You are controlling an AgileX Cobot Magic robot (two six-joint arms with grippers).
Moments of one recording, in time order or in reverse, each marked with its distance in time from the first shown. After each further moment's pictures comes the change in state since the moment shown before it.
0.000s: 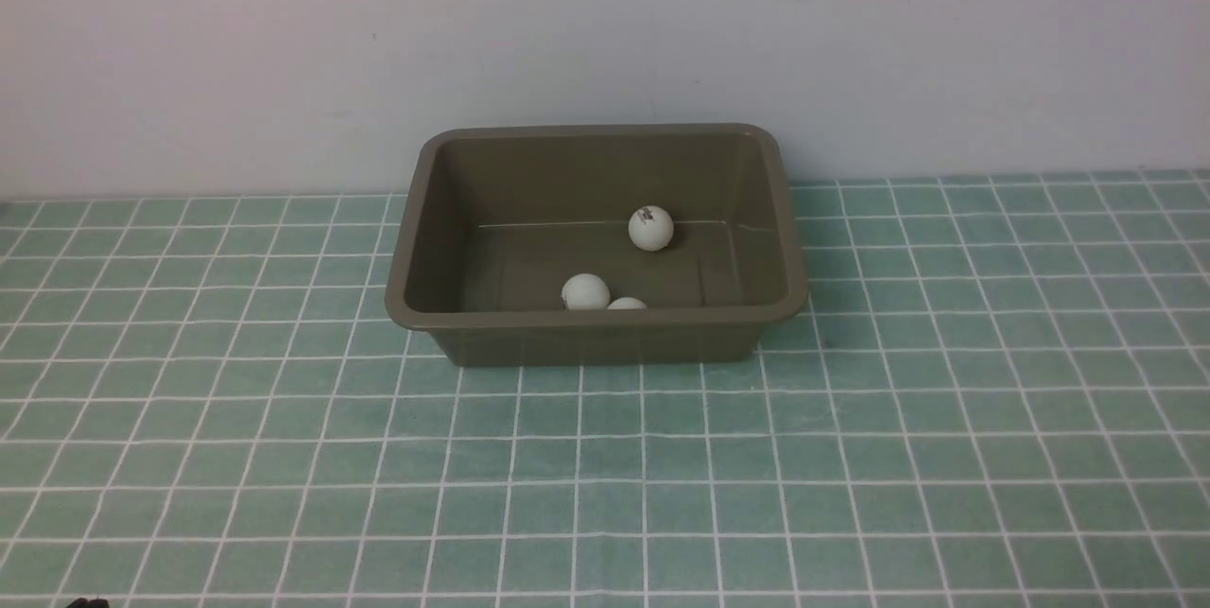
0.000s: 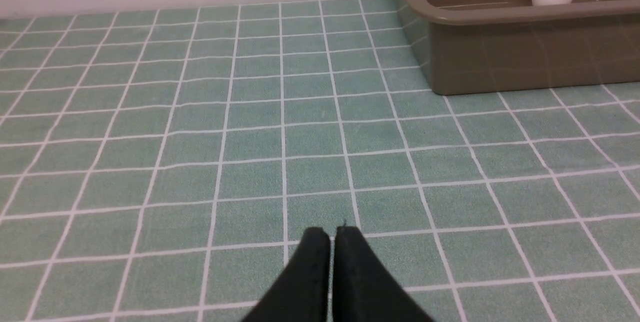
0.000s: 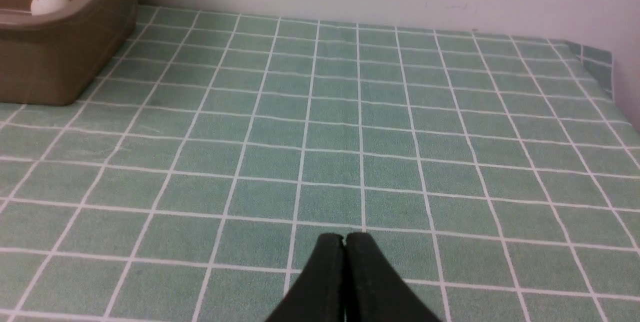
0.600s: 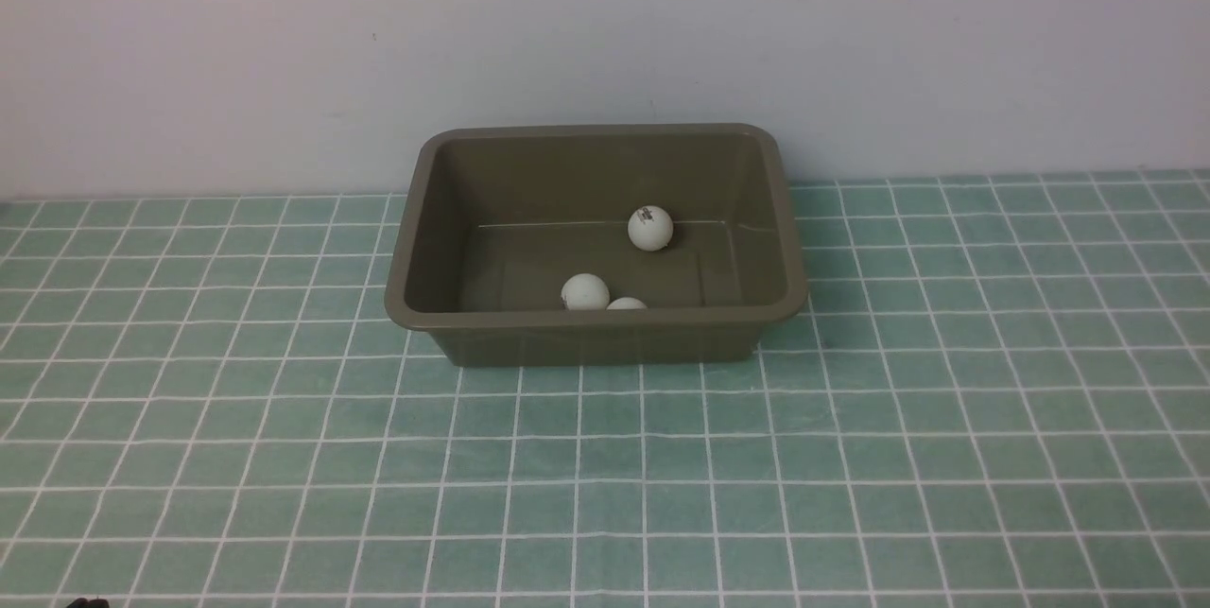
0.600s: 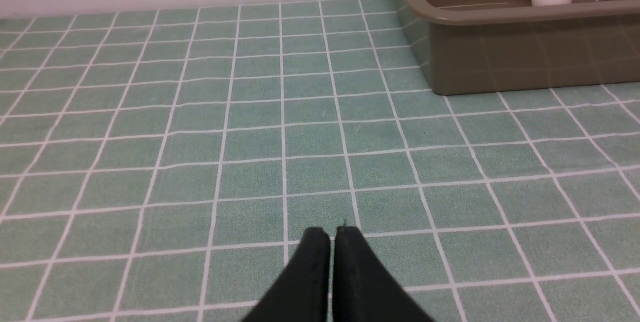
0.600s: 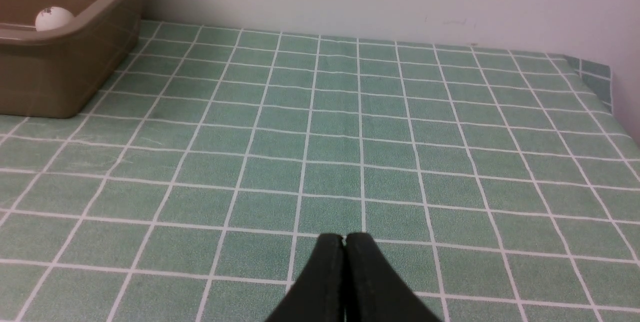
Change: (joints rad) right arm 0.000 0.000 0.004 0.000 -0.018 0.000; left arm 0.000 0.000 0.000 0.000 0.000 0.000
